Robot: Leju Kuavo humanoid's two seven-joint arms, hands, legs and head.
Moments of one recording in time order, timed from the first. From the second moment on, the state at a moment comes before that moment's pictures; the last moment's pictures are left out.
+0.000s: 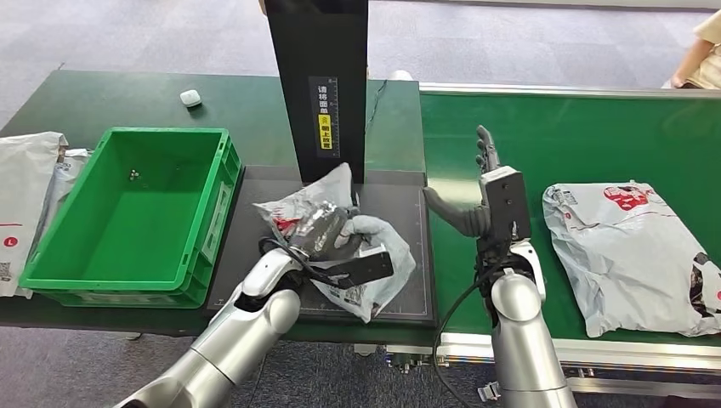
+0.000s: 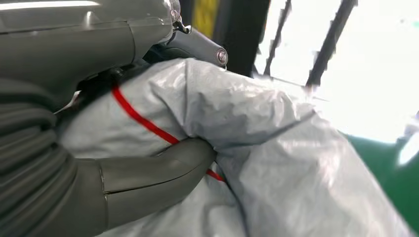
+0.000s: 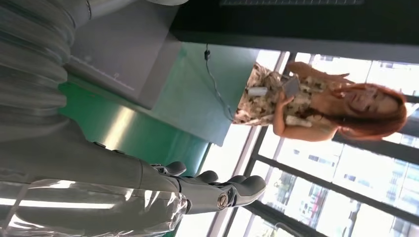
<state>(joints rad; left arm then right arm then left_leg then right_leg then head) -0.54 -0.21 -0.76 -0.79 -1.14 0.20 -0.16 -0.34 0.09 0.24 -1.41 0.28 -0.11 -0.19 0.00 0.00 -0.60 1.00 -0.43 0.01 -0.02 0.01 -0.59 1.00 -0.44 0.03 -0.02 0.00</state>
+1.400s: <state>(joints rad) -0.74 0.12 -0.40 -0.78 -1.36 0.39 0.23 -0.33 0.07 0.22 -1.45 0.23 -0.11 -0.22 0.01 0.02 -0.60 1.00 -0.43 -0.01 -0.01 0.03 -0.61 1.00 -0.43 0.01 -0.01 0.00</state>
